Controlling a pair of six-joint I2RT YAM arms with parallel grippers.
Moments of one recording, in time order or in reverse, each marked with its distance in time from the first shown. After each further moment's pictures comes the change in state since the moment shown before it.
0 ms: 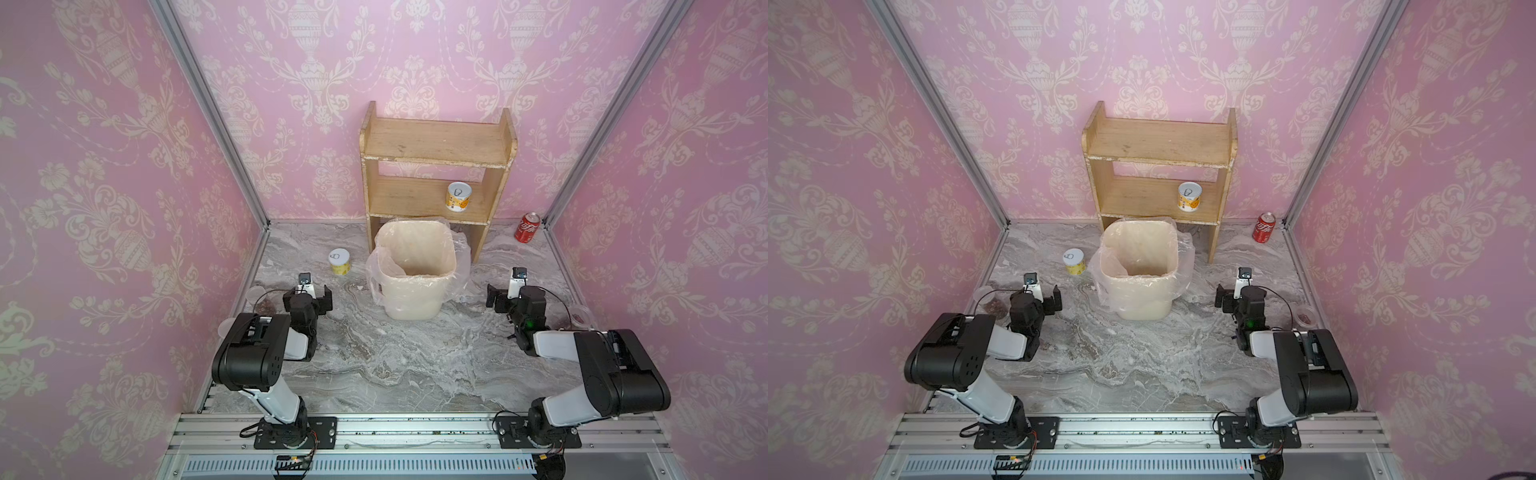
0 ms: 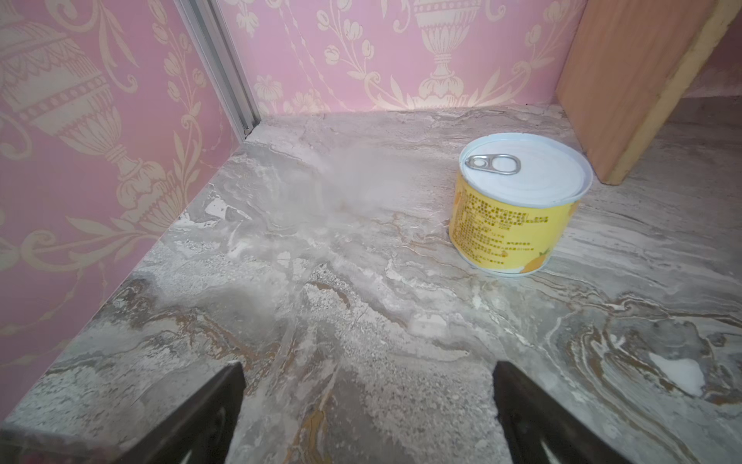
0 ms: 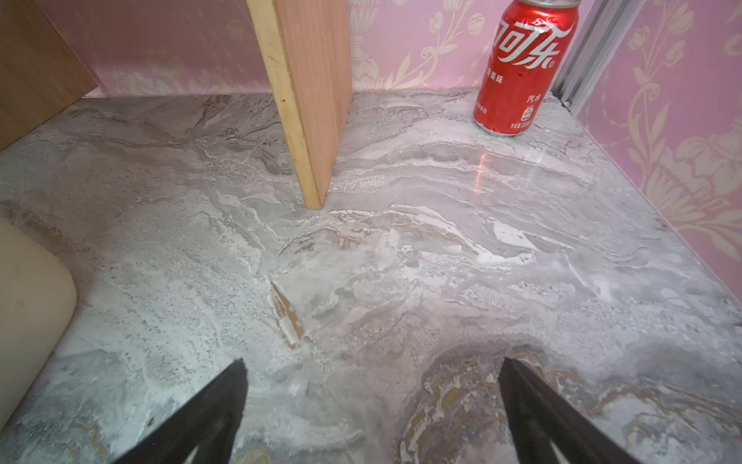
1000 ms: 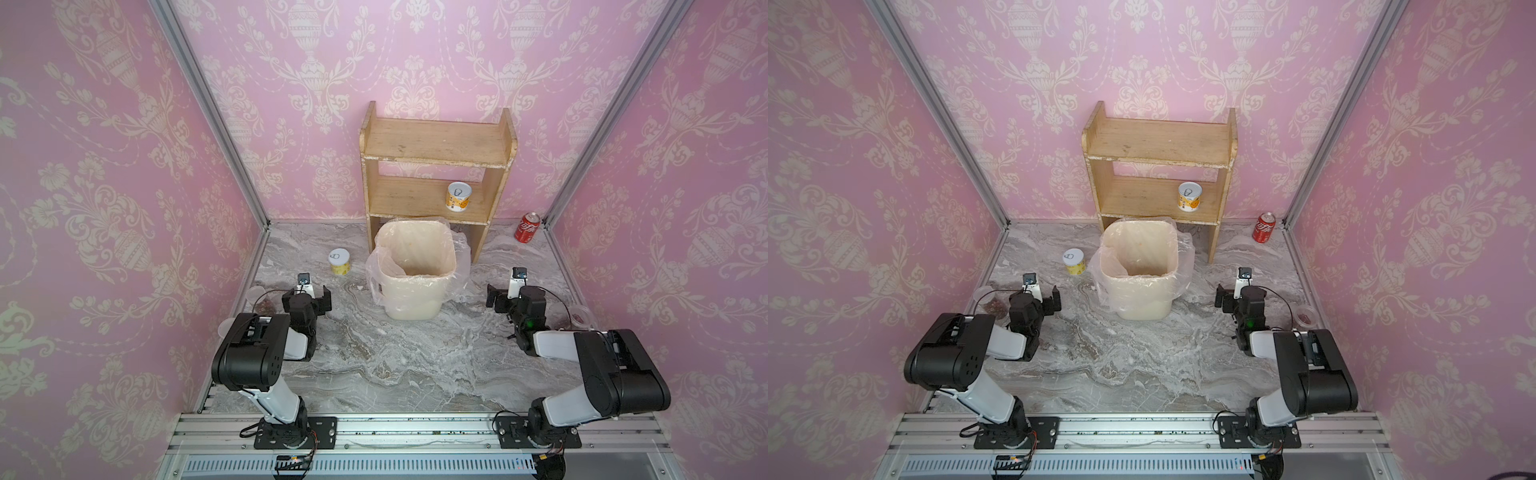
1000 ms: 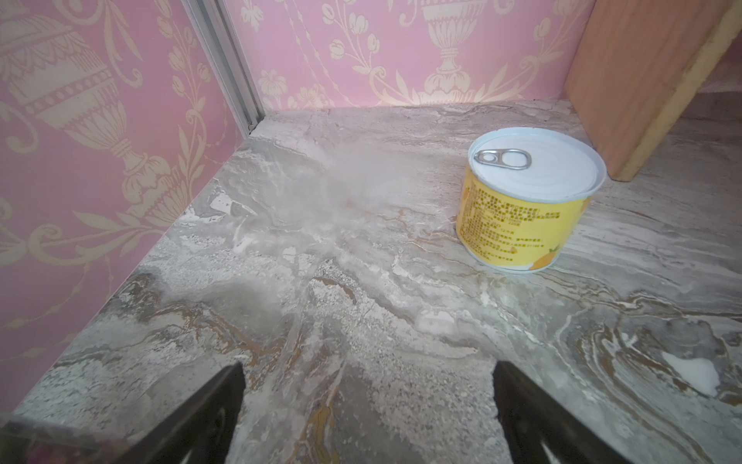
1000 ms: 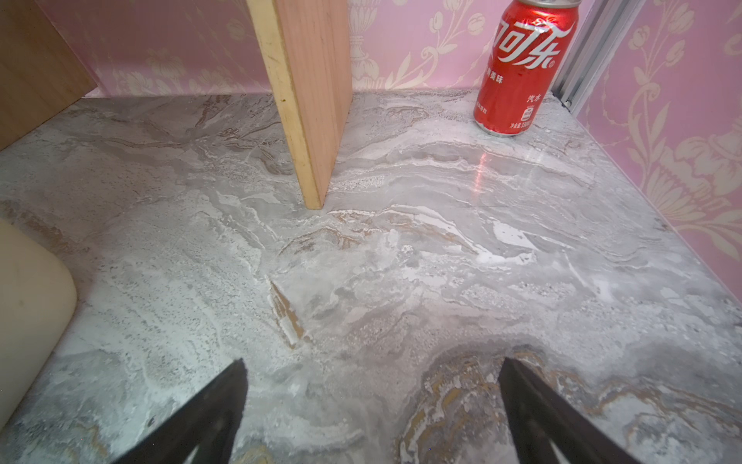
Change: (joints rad) left arm 0.007 0.000 0.000 -0.010 -0.004 0.000; right arm 0.000 0.000 0.000 0.000 0.000 0.000
